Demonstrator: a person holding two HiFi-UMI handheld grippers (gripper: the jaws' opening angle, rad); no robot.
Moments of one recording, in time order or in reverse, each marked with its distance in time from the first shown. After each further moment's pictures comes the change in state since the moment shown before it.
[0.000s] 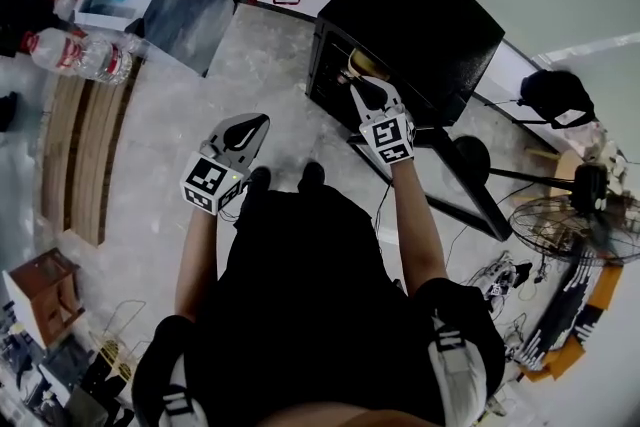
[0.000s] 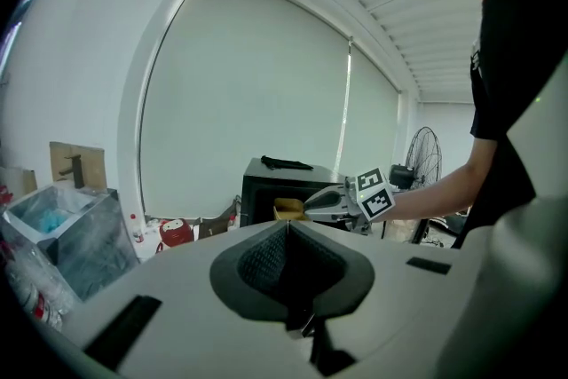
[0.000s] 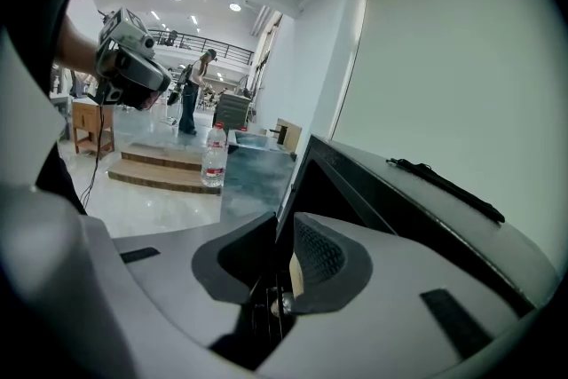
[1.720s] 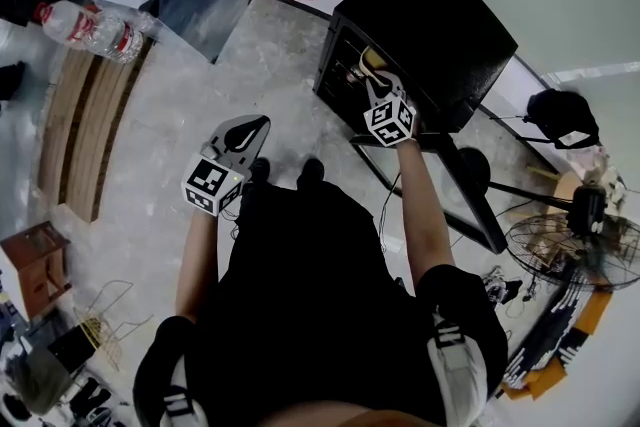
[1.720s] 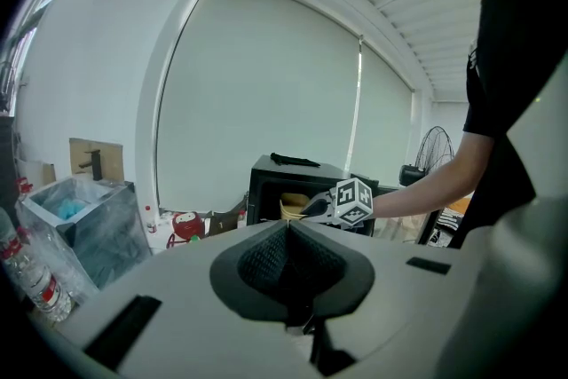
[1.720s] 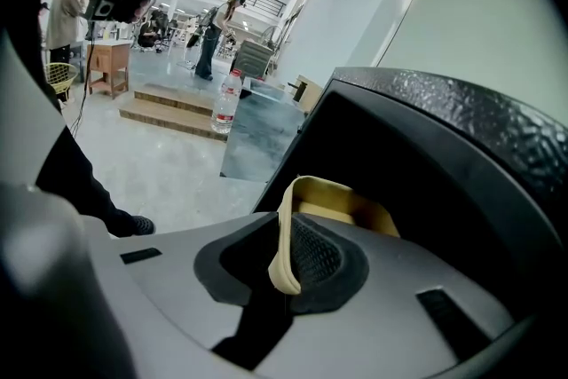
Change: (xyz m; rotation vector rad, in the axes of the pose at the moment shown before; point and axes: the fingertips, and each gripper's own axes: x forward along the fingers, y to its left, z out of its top) left arm -0.021 -0.012 -0.017 -0.046 0.008 0.087; right arm 0.040 -0.018 -0.068 -0.243 0.270 0.008
